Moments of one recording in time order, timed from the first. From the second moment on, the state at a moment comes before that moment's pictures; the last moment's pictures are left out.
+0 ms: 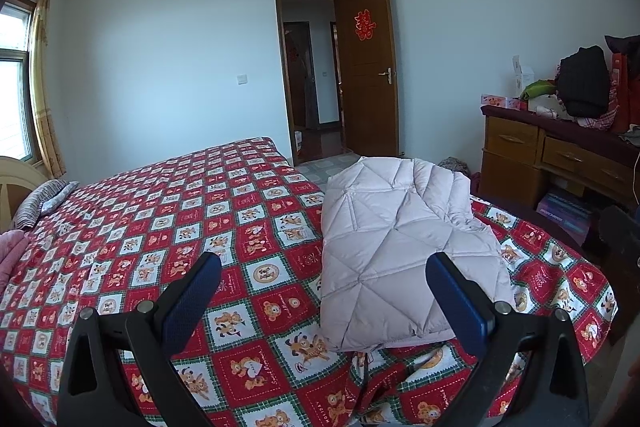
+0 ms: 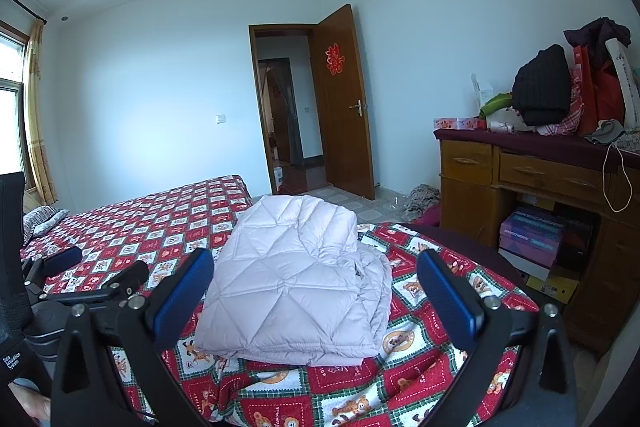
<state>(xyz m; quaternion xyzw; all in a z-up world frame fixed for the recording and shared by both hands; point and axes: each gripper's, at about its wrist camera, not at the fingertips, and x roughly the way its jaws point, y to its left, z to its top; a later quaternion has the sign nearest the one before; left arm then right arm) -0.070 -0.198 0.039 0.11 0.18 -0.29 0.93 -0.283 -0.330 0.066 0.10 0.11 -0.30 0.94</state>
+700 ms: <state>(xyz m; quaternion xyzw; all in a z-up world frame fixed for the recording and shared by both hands) -0.062 -0.197 0.037 0.10 0.18 -0.30 0.93 -0.283 -0.327 0.063 0.10 0.11 -0.30 0.94</state>
